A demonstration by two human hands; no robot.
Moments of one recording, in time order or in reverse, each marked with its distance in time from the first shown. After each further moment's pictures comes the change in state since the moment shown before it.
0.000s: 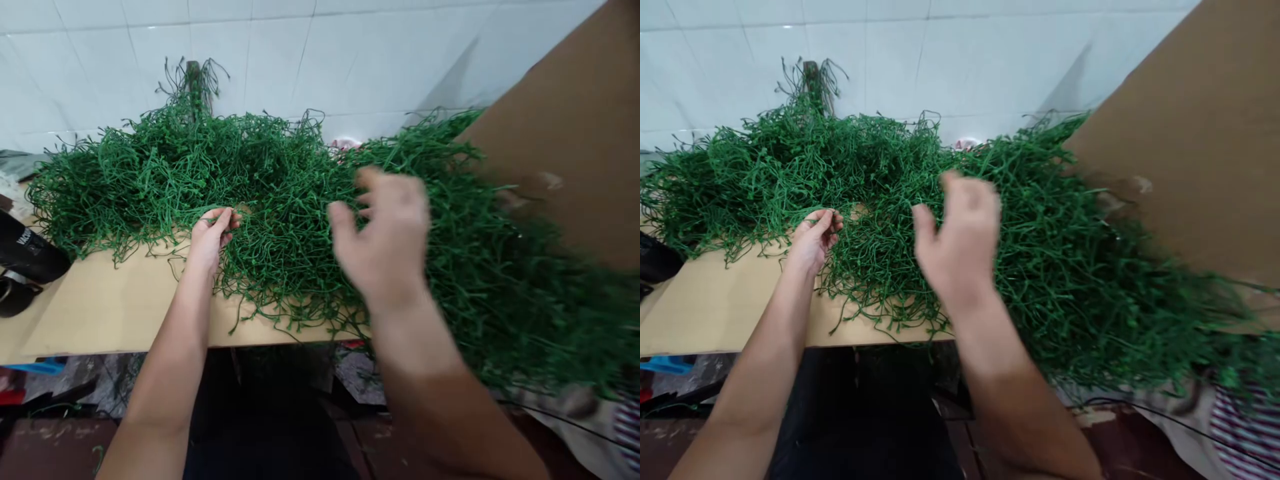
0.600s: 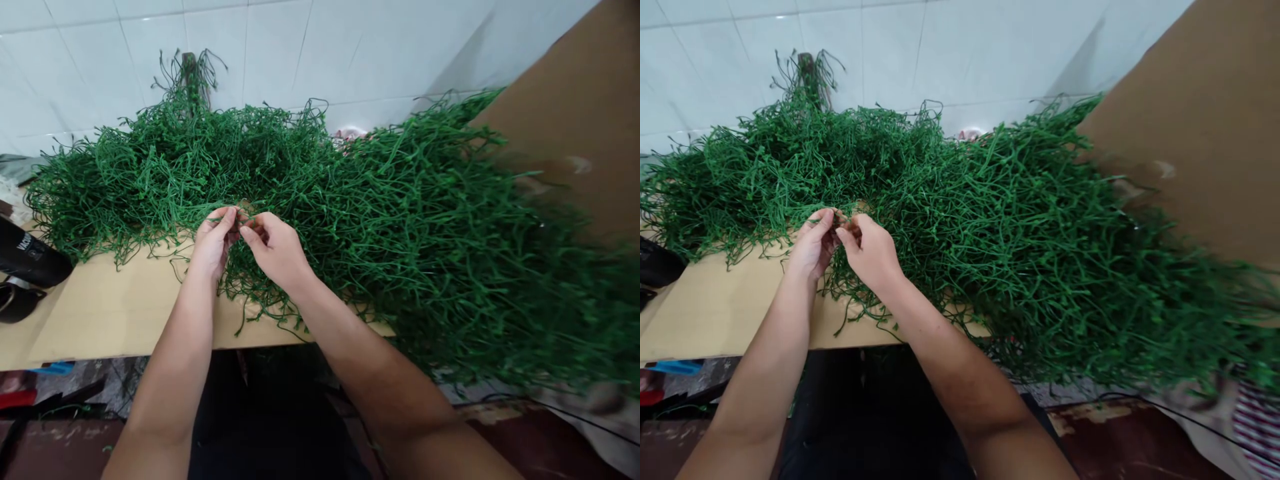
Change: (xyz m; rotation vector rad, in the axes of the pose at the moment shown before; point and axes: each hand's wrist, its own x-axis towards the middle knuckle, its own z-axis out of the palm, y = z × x) left_hand -0.004 0.000 0.000 -0.115 -0.114 0.001; right_hand -0.013 -0.080 0.059 0.678 -0.372 0.295
